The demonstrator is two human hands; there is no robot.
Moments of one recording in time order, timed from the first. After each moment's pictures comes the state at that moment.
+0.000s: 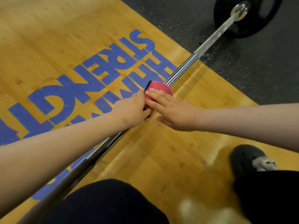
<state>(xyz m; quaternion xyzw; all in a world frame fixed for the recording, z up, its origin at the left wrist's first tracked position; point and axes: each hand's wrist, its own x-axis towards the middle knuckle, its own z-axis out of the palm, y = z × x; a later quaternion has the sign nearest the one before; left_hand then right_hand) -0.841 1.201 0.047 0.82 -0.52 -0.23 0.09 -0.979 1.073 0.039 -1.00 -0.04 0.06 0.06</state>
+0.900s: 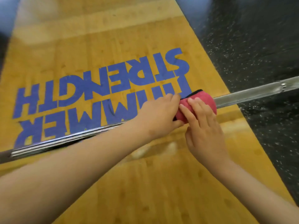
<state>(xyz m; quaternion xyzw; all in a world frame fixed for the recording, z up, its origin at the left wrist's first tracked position) -0.896 0.972 0.056 0.92 -0.37 -0.12 0.05 -0.993 0.845 -0.018 -0.97 -0.02 -0.19 0.12</state>
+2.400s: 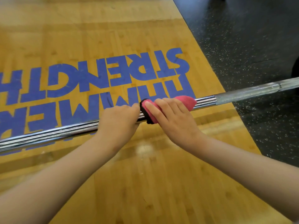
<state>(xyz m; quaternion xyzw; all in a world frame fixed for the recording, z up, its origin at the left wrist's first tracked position) -0.900 1.095 0.010 0.95 -0.30 0.06 -0.03 -0.943 0.915 -0.024 -0.93 -0.22 -0.29 -0.03</state>
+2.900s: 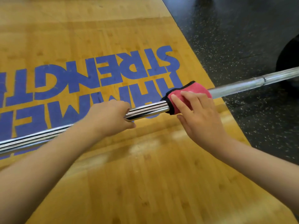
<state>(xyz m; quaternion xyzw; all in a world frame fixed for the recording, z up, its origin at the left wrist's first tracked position) -0.877 1.093 0.038 0.94 -0.25 -0.25 0.03 -0.981 0.859 -0.001 -0.97 -0.10 -0.21 -0.01</state>
